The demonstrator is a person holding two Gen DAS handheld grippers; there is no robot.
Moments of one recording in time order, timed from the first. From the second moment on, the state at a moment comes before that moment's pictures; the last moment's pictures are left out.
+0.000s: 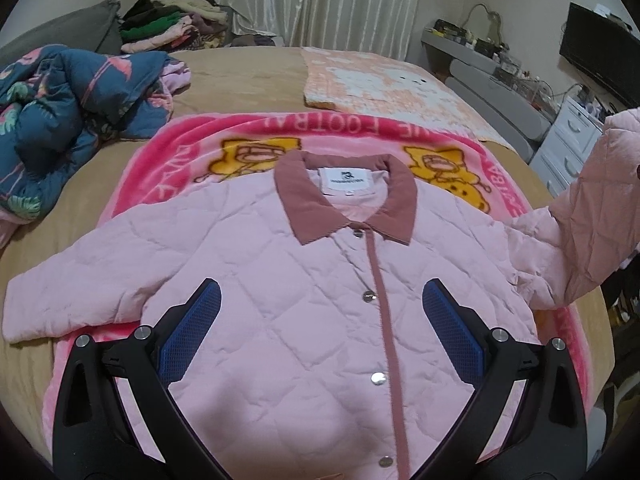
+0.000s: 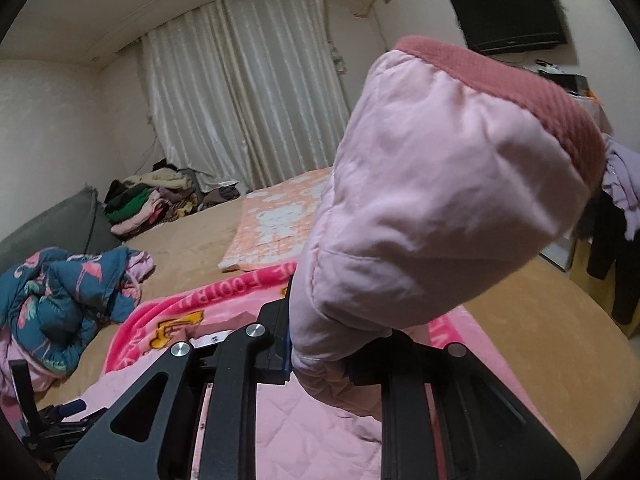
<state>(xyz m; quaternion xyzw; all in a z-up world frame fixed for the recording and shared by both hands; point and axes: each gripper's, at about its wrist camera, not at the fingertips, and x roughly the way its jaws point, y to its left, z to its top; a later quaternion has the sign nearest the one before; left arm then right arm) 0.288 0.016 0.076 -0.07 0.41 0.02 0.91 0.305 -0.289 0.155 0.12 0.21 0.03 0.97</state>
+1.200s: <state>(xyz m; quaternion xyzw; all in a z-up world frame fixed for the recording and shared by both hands) 0.274 0.136 0.041 -0.18 0.42 0.02 0.89 0.340 -0.074 0.081 0.04 0.28 0.16 0.95</state>
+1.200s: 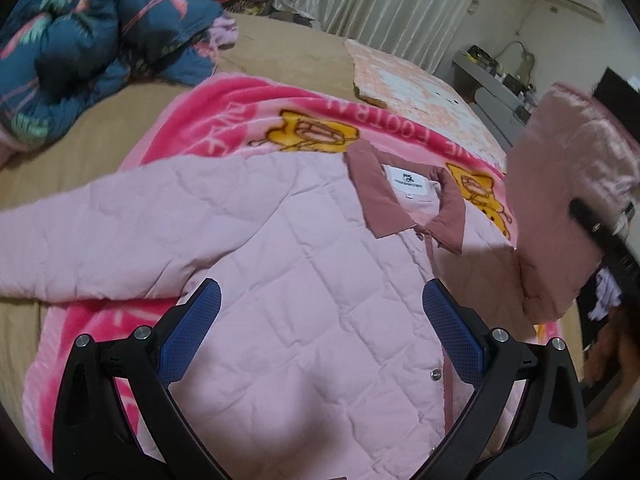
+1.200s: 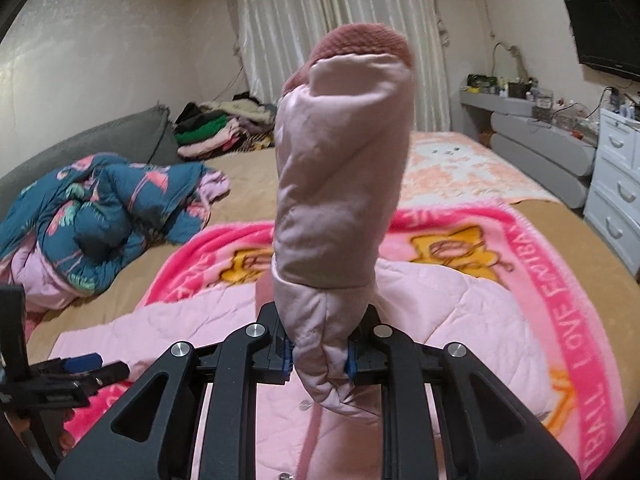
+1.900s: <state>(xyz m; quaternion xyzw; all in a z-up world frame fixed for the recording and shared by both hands) 0.261 0.173 0.005 -0.30 0.42 0.02 0.86 0.327 0.030 -0.045 -0.02 0.39 0.22 0.89</state>
